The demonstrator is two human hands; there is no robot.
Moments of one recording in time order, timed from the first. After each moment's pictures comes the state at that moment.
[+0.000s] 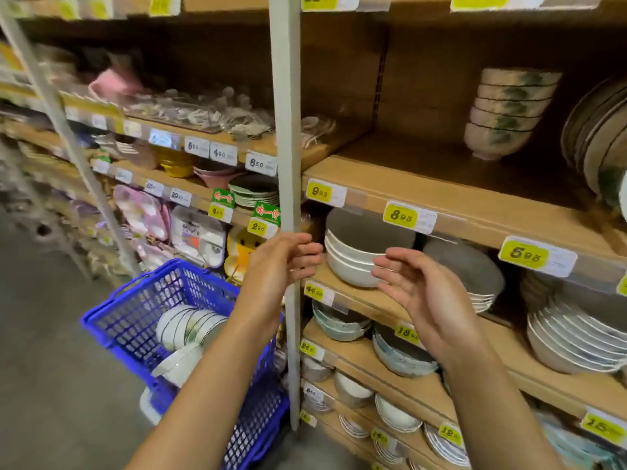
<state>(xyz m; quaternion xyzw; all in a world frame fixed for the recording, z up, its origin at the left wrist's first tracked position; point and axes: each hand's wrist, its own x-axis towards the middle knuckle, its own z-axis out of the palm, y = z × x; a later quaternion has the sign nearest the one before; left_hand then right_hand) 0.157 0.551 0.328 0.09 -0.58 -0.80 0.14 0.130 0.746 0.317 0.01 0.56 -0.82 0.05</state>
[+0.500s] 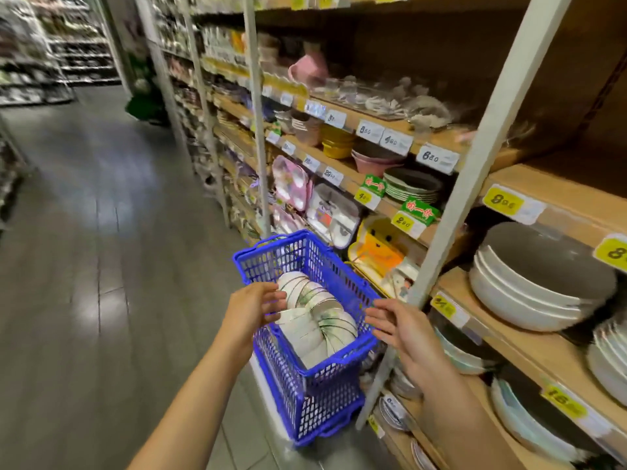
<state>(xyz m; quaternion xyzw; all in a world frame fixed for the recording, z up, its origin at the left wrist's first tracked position) 0.284 0.373 0.220 0.39 -0.51 -0.73 0.24 0.139 0.560 0.199 -0.02 0.67 -0.68 0.29</state>
